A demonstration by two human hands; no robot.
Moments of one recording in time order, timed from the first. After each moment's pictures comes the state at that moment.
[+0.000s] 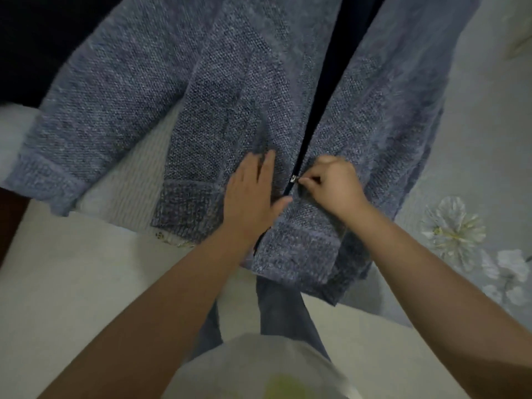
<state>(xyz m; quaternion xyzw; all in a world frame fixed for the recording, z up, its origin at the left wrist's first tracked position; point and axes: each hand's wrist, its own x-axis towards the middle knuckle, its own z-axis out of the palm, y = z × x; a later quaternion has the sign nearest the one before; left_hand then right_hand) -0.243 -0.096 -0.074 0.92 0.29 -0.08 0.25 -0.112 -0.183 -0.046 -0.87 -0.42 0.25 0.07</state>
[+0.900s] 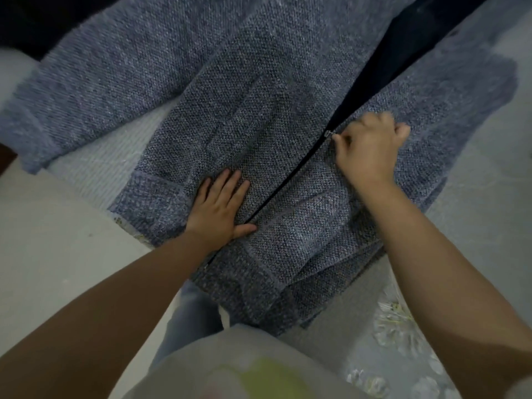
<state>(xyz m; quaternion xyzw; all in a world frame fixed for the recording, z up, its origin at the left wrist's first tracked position) -0.230 -0.101 -0.118 0.91 0.32 -0.21 0.15 0.021 -0.135 -0.049 -0.85 -0.52 0.02 0.03</state>
